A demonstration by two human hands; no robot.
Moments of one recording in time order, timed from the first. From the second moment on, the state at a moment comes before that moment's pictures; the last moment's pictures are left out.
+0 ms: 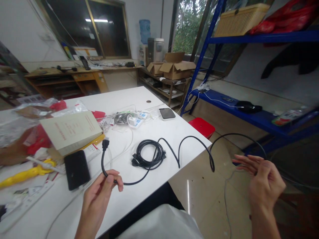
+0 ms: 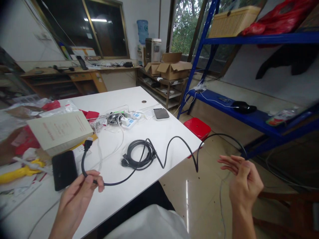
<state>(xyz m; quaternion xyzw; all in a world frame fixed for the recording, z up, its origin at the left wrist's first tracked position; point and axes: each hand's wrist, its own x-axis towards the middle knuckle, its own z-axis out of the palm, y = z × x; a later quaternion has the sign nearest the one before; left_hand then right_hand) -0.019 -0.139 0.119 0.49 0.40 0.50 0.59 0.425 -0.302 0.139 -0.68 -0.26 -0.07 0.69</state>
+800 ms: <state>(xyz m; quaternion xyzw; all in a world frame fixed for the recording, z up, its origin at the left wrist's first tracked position) 0.032 -0.144 0.026 0.28 0.42 0.53 0.68 0.208 -0.174 0.059 -0.47 -0.83 0.08 0.29</state>
